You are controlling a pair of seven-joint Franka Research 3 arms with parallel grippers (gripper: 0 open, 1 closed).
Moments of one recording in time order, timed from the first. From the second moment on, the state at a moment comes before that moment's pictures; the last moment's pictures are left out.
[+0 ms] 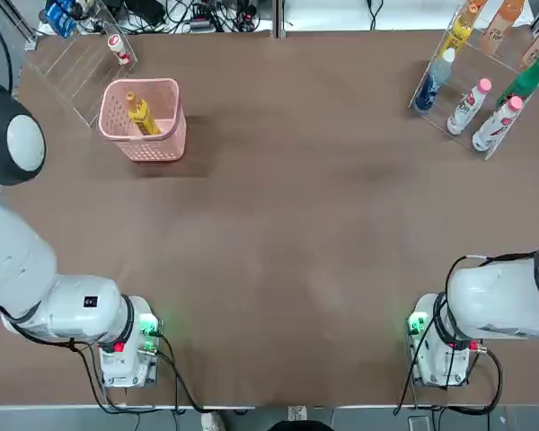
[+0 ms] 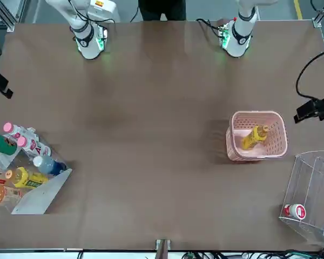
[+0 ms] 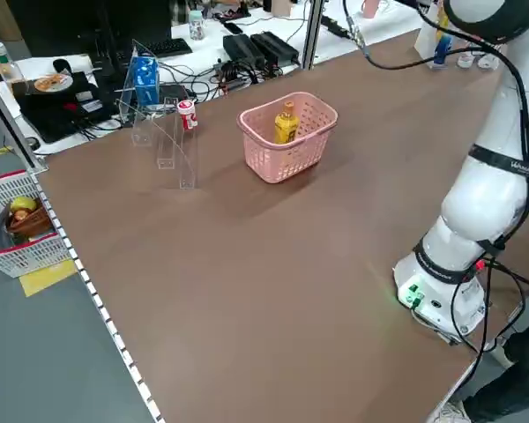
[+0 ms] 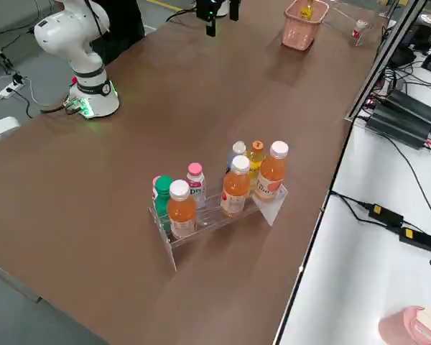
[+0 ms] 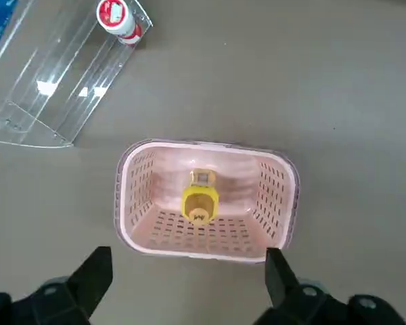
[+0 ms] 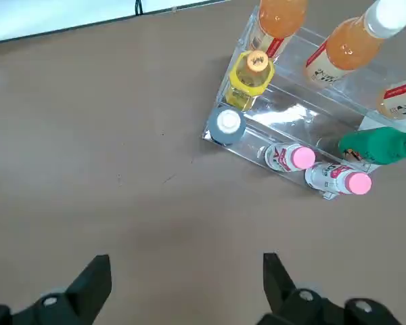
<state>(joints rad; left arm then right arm) -0.03 0.25 0.03 -1.28 -0.04 1.52 -0.09 -0.13 0.01 0.06 -1.41 0.03 1.51 0.09</state>
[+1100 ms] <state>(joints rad) -0.06 0.24 0.03 -1.64 -0.04 1.86 -0.14 -0.13 0.01 0.06 -1.41 0.03 1.51 0.09</state>
